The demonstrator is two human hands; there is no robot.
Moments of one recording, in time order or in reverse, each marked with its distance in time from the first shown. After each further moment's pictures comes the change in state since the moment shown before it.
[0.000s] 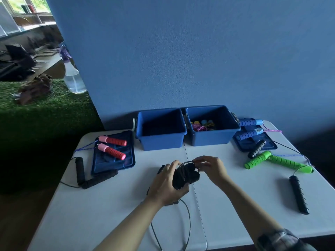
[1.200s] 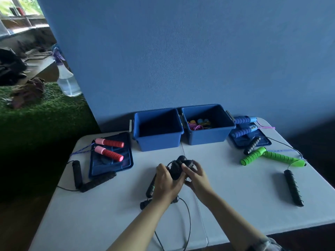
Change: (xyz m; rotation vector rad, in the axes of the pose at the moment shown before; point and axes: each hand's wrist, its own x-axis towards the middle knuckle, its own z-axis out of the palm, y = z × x) left_hand 0.002 0.022 0.011 -0.210 0.165 -0.415; right_hand -0.037 -0.004 0.057 0.714 -0.020 0.289
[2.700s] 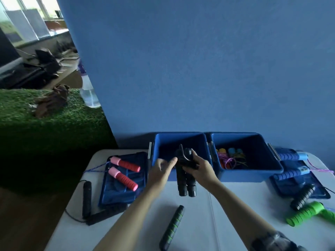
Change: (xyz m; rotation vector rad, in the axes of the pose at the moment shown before) left_hand 0.181 -0.004 -0.074 -0.319 -0.023 -0.250; right_hand 0.186 -0.071 0.070 -0.854 -0.156 -0.284
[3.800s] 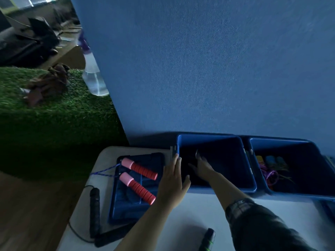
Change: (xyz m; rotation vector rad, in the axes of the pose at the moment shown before) left_hand 0.110 -0.094 -0.019 0.631 -0.063 0.464; right_hand 0.149 0.036 0.103 -0.458 -0.263 0.327
